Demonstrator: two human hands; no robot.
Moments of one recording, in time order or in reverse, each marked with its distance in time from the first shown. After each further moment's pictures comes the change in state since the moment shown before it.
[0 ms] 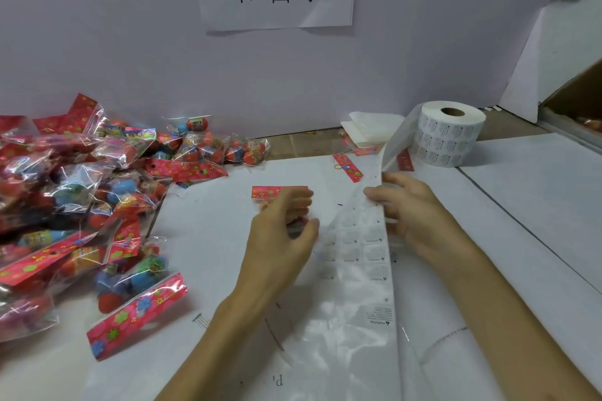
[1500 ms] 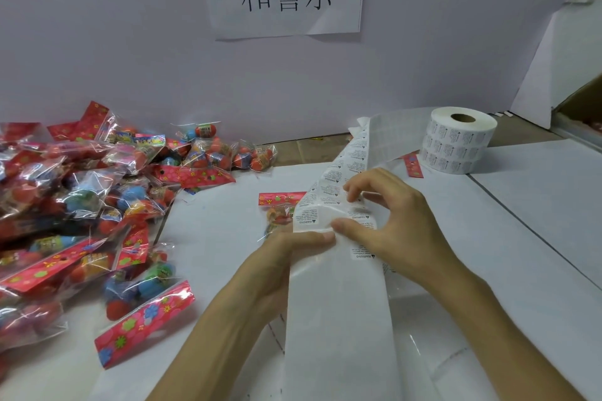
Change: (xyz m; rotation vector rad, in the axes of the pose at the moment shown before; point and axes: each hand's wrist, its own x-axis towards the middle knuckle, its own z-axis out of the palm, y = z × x) left_hand 0.001 0.012 -0.015 -1.018 -0.492 -0.632; right_hand -0.024 0.003 0.013 -0.686 -0.121 -0.818
